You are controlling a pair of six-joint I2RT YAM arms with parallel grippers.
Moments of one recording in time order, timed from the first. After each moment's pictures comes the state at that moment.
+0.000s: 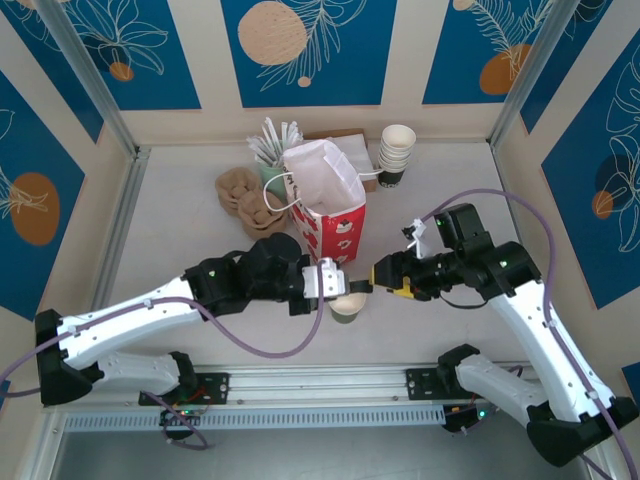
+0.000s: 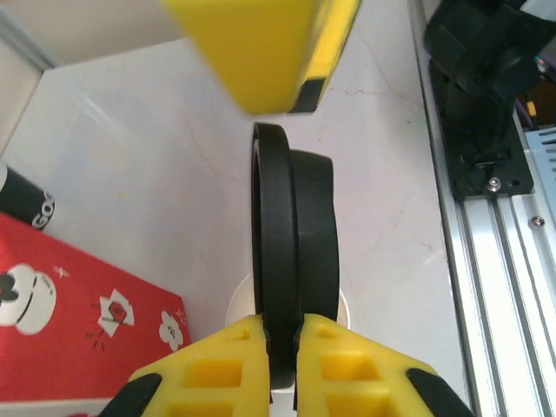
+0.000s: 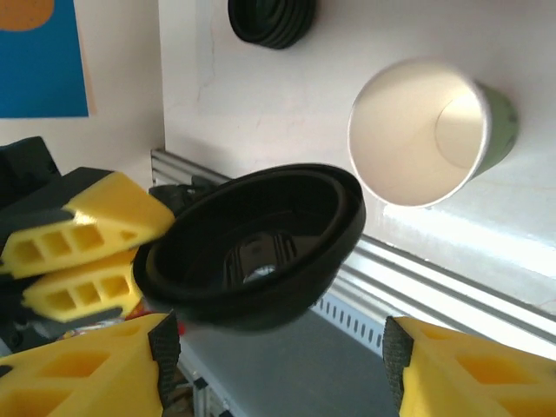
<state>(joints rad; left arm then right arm) -1.11 1.18 1.12 -0.53 0.14 0.39 0.41 0.91 1.15 -1.23 -0.67 0.61</state>
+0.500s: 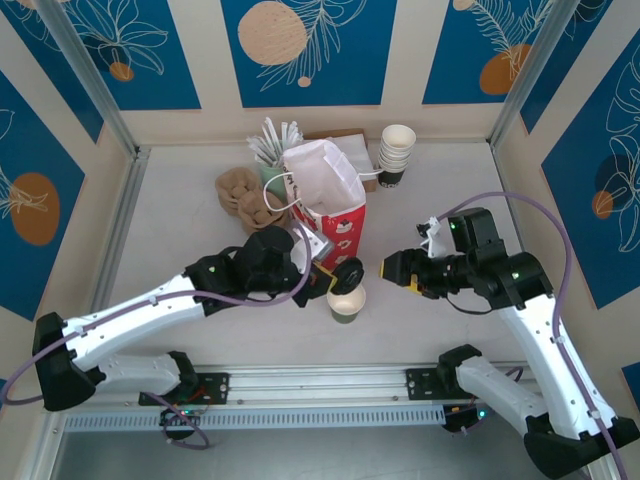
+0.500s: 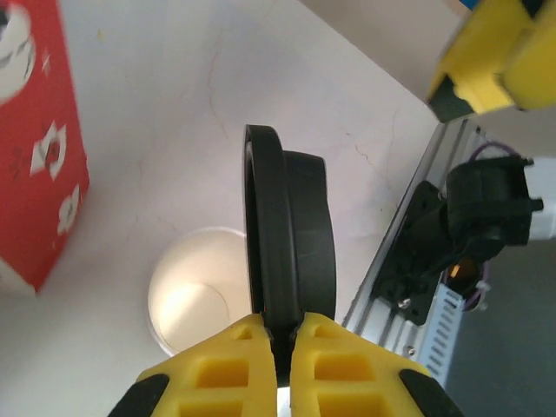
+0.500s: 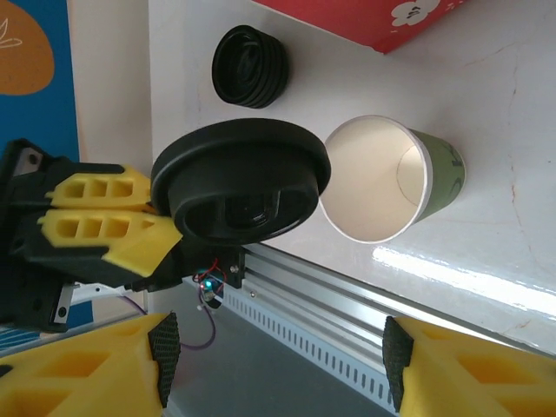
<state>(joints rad) -1.00 1.17 1.01 -0.44 0.22 -0.38 0.34 0.85 1.11 -1.19 -0.61 0.64</state>
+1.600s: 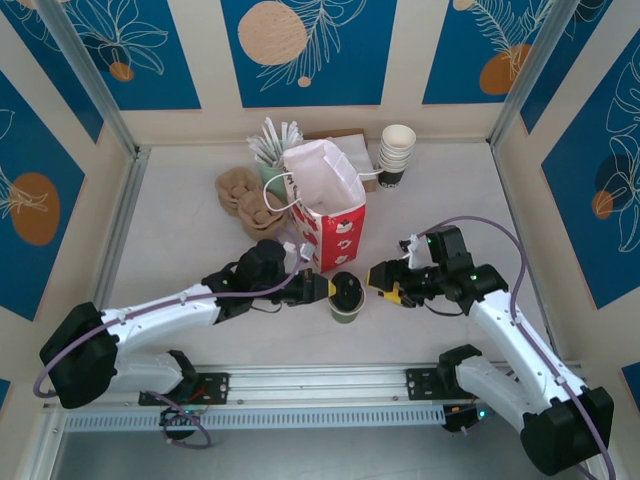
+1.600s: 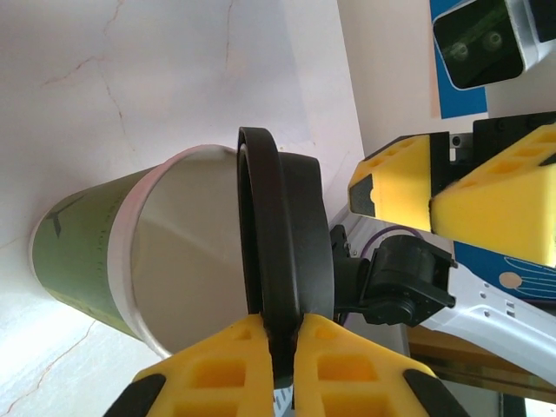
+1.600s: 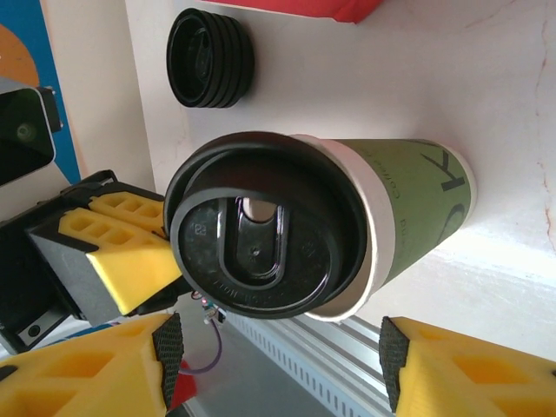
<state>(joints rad) -0.88 1.25 0.68 0.05 0.47 -1.00 0.32 0.88 0.70 -0.76 -0.74 0.73</state>
